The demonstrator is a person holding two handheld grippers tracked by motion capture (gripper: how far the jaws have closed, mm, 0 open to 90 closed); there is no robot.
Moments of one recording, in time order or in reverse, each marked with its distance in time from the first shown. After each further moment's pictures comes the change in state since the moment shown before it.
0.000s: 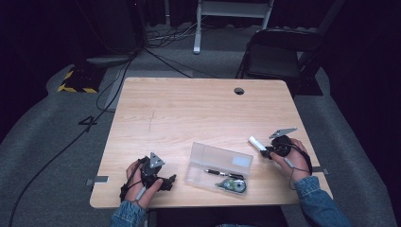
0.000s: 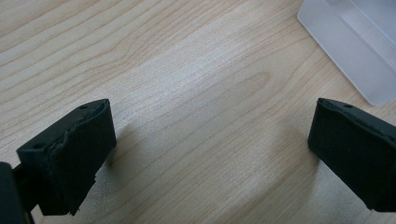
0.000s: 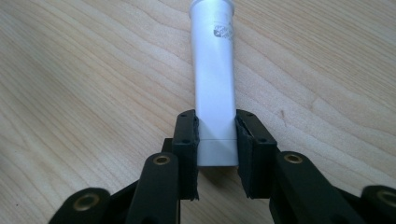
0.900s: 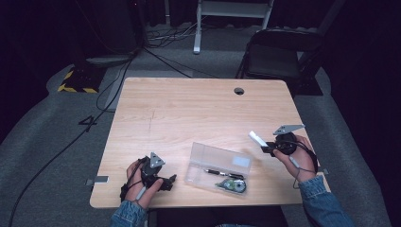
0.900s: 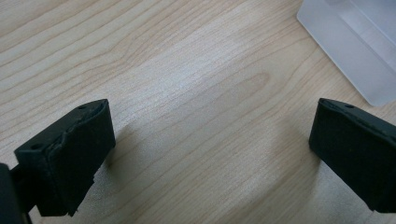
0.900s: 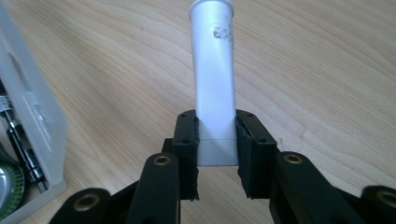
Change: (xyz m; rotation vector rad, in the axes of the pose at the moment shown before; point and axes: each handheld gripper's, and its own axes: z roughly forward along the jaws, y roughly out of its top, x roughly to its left) left arm -0.001 0.001 0.001 0.002 -0.001 -0.004; right arm 0.014 0.016 -0.041 -0.092 0.026 -0.033
